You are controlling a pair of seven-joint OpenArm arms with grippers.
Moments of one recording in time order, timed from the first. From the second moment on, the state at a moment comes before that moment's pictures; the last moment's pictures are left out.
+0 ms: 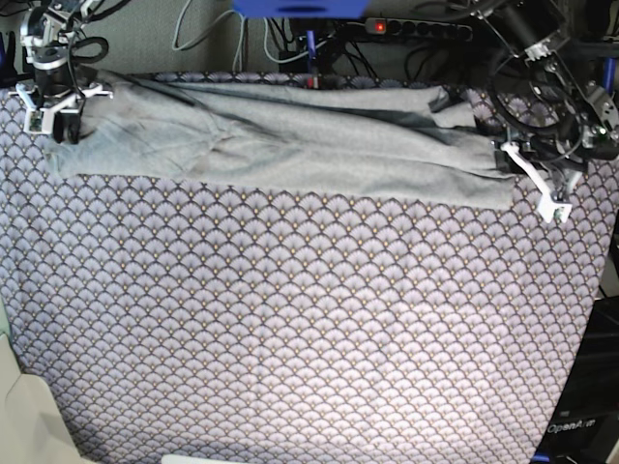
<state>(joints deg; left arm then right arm) 2.4 -6.1 -40.5 95.6 -21.1 -39.8 79.9 -18.7 -0.1 51.9 79.3 -15.9 39.8 5.2</state>
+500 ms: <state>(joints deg) 10.0 -6.7 -33.6 93.1 -34.1 -39.6 79.4 -18.7 -0.3 51.9 79.3 -15.9 39.8 5.2</state>
